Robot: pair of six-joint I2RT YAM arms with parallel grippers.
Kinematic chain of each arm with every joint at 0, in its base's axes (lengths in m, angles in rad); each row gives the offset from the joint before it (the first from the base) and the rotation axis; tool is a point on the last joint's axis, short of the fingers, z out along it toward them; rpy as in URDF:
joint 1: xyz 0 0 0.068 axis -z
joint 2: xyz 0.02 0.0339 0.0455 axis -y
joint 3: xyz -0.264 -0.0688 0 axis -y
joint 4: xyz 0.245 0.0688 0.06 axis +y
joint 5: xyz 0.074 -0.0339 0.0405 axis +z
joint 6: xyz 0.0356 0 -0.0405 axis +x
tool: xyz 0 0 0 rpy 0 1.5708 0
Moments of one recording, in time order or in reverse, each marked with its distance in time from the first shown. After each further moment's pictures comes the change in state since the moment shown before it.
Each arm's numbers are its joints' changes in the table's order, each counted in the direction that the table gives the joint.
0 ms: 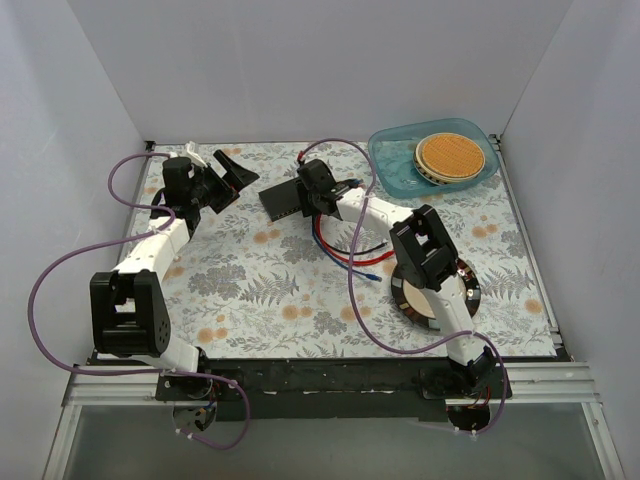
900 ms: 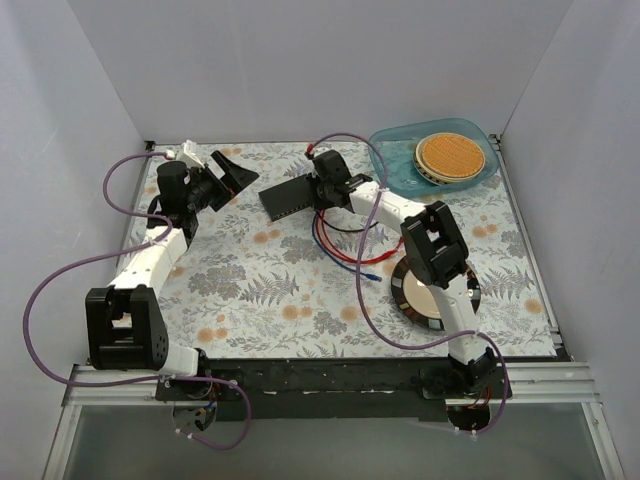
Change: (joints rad) left arm 0.000 0.080 -0.064 -0.081 -0.034 0.021; right arm 0.066 0.032 -0.034 -0.030 0.210 -0.017
